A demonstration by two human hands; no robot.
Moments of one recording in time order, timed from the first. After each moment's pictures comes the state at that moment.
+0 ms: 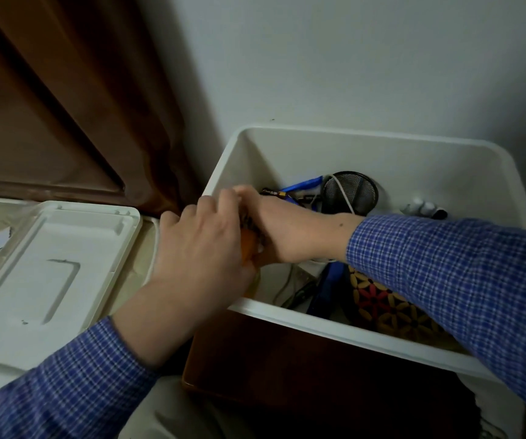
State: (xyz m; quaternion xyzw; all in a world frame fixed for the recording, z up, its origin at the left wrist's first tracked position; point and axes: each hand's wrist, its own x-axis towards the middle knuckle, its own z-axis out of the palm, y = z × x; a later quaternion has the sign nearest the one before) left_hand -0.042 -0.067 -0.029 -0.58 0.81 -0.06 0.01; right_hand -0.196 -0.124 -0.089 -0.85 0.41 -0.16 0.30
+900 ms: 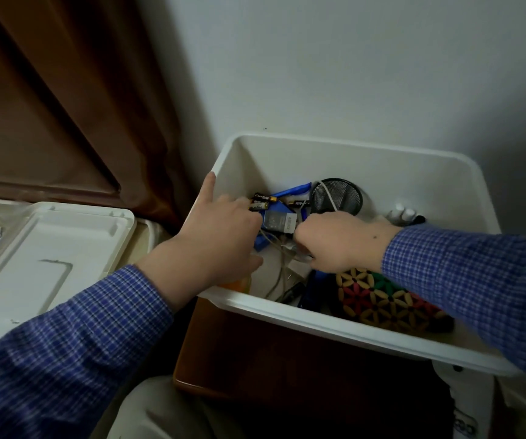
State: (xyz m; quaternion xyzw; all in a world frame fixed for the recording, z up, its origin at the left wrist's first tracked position) left_hand -0.059 -0.101 -0.030 -0.41 0.89 -0.10 0.17; right_hand -0.253 -0.093 -0.087 -0.83 0.52 0.15 0.09
